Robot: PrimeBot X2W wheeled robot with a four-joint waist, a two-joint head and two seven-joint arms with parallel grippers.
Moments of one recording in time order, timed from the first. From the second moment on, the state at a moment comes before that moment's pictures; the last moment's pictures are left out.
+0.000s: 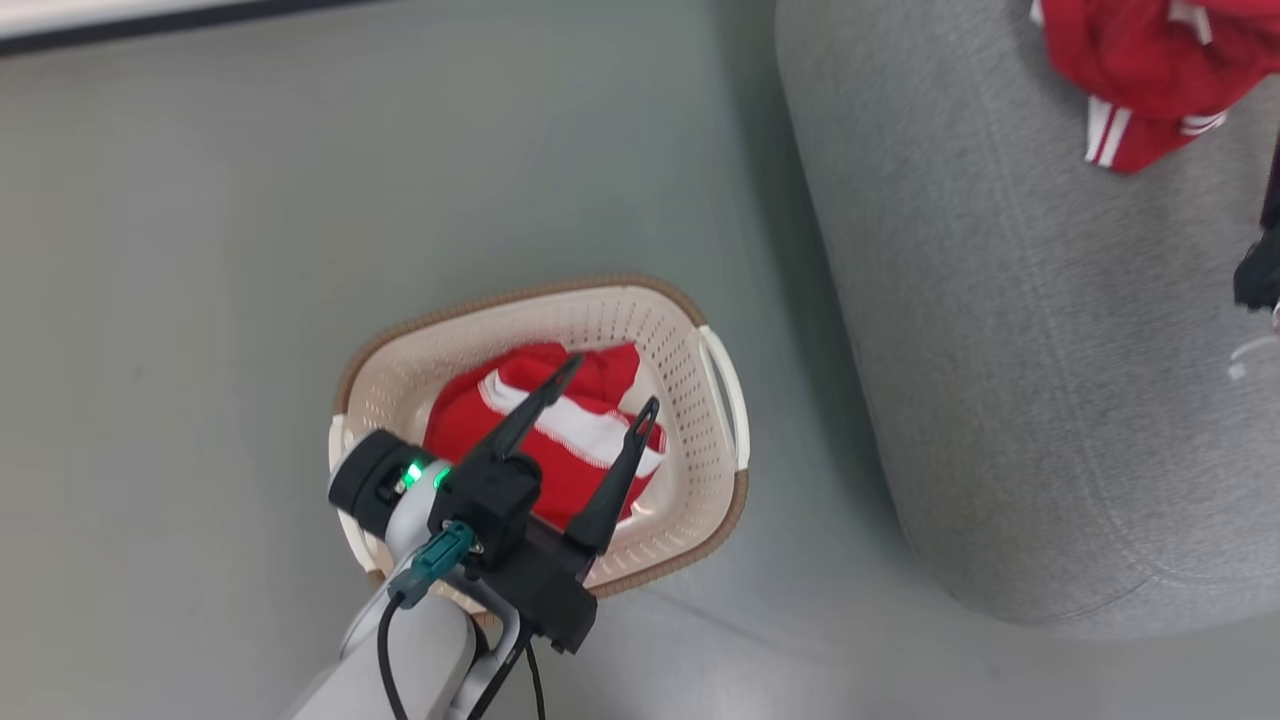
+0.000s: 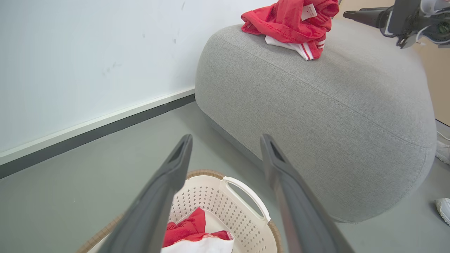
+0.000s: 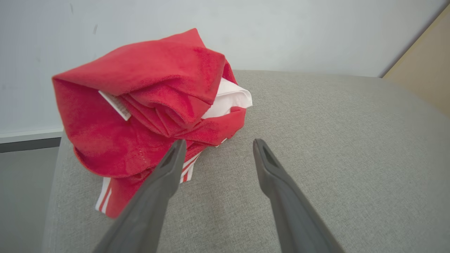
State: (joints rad) left arm -0.46 0.20 -0.63 0.23 -0.33 -0.02 -0.19; right arm -1.01 -0.39 0.11 1.04 0.23 0.02 -0.25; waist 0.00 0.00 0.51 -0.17
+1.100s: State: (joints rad) left arm -0.22 0.22 -0.43 0.36 -0.48 0.05 -0.25; right arm -0.47 -0.18 0.15 0.70 0.23 0.06 -0.25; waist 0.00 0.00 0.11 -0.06
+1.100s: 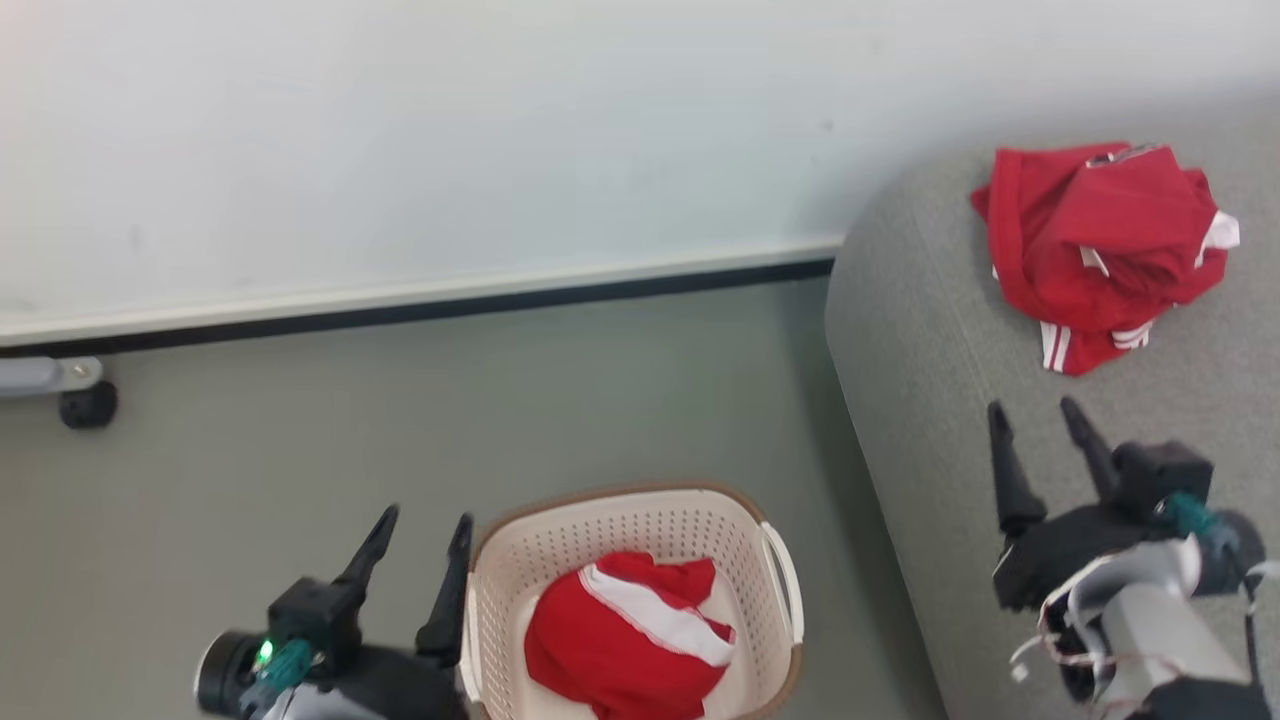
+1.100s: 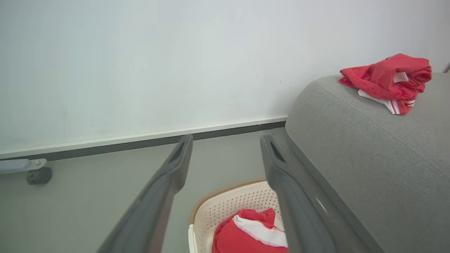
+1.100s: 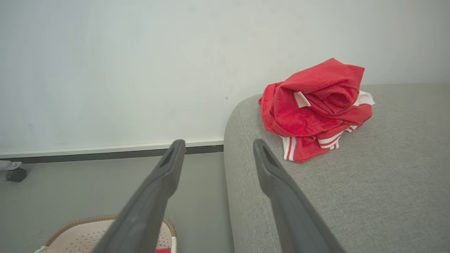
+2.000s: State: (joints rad) left arm 0.10 0.27 -0.23 0.20 -0.49 0.11 -0.25; right arm -0.02 -0.10 0.20 0.25 0.18 -0.05 -0.25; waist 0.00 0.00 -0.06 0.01
